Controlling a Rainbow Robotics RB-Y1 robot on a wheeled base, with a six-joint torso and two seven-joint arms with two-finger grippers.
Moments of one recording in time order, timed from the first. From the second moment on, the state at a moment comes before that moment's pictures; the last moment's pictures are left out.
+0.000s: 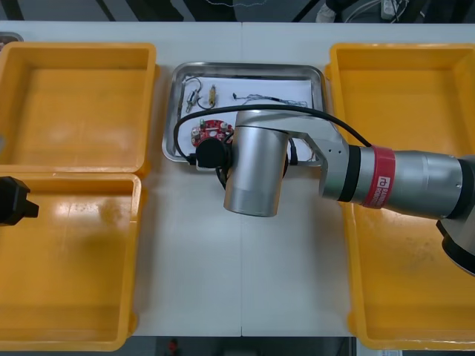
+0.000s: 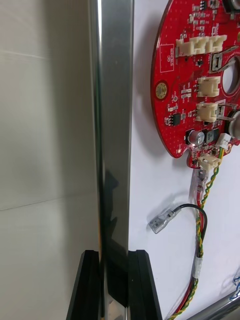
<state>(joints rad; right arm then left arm) -1.12 -0.45 1.18 -1.60 -0.42 1.43 1.67 -0.10 0.78 0.32 -2.23 0.88 1.91 -1.17</state>
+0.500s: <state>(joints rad) -1.17 -0.40 1.16 -1.40 -0.51 1.27 1.69 -0.10 0.78 0.32 -2.24 0.88 1.91 -1.17</state>
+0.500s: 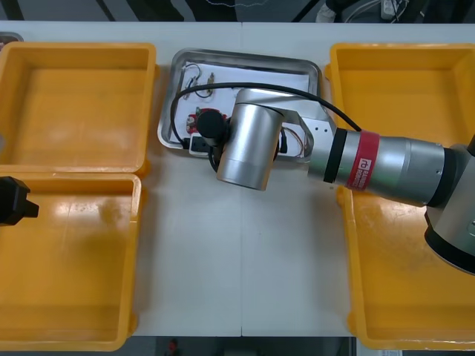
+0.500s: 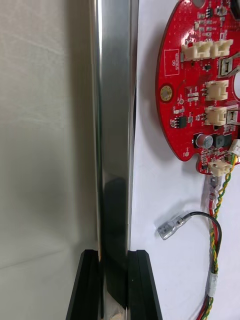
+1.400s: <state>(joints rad) -1.21 -0.38 1.13 -1.22 -0.51 1.11 1.90 -0.10 0.78 0.32 -2.24 0.88 1.91 -1.17</state>
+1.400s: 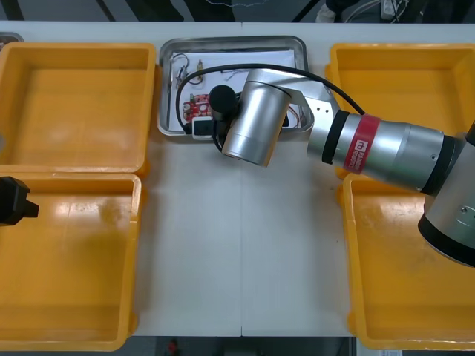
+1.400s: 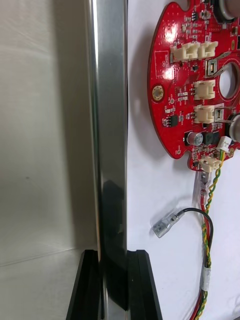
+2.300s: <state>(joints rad) -1.27 -0.31 1.07 -0.98 -0.51 0.98 2.00 -0.10 0.78 0.32 -2.24 0.88 1.91 -1.17</state>
